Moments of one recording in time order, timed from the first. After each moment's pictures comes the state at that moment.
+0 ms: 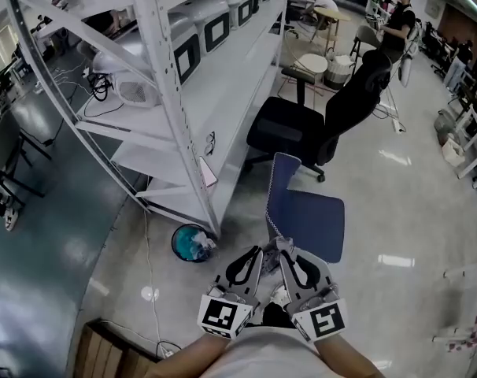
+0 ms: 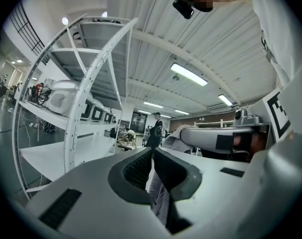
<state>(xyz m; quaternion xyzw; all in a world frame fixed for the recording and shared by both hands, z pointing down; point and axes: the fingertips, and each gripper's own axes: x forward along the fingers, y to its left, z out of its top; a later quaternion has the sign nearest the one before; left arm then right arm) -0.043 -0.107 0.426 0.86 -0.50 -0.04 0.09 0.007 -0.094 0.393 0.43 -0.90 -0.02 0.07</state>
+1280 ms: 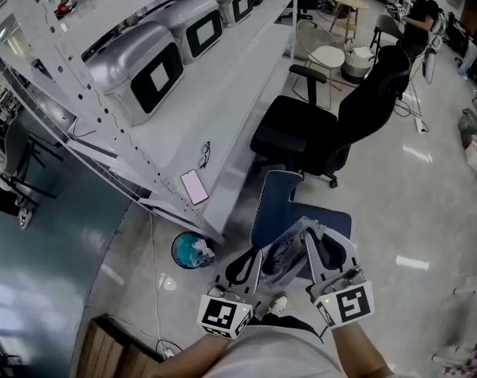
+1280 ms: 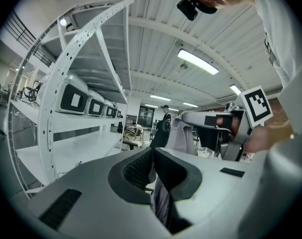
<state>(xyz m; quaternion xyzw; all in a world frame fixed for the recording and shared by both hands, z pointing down) 0.033 -0.242 0.442 0.84 -0.54 0.00 0.10 0.128 -0.275 0.371 0.43 -0.90 -0.03 0.03</state>
